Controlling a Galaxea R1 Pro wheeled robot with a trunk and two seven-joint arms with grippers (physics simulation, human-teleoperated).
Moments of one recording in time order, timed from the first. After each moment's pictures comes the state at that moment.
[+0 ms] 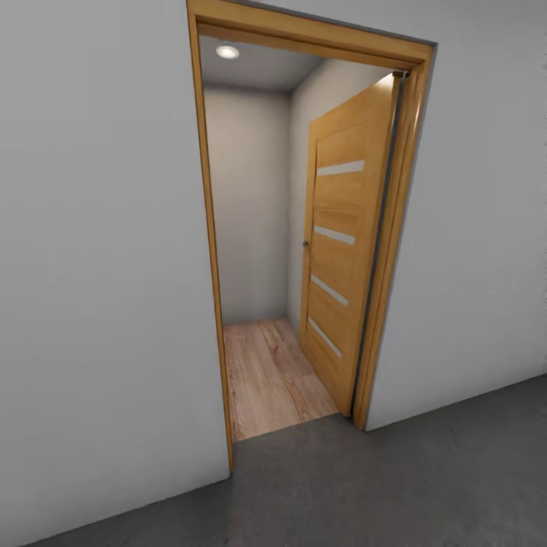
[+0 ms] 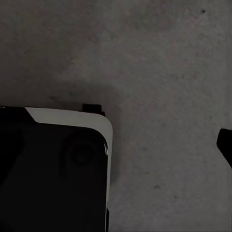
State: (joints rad) left arm -0.20 -0.02 -0.02 0.00 0.18 -0.05 -0.01; right arm -0.13 -0.01 0.71 0.03 -0.62 -0.16 -0.10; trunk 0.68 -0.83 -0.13
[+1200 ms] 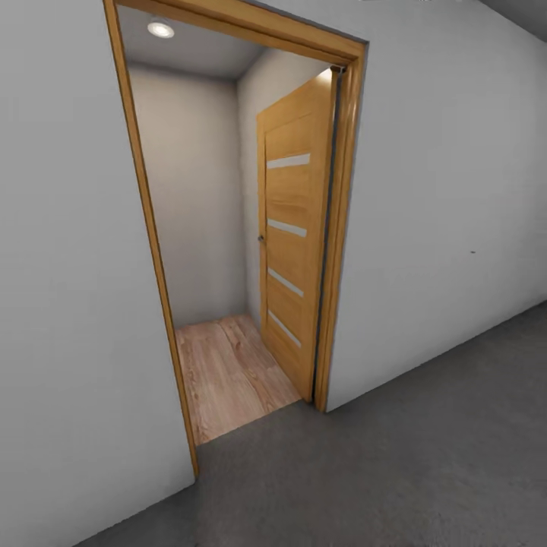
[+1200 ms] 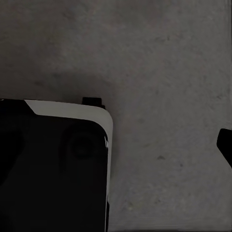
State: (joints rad) left arm -0.20 -0.02 -0.02 0.00 0.18 -0.05 -0.01; right arm -0.13 -0.01 0.71 0.03 -0.62 -0.16 -0.10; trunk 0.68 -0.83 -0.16
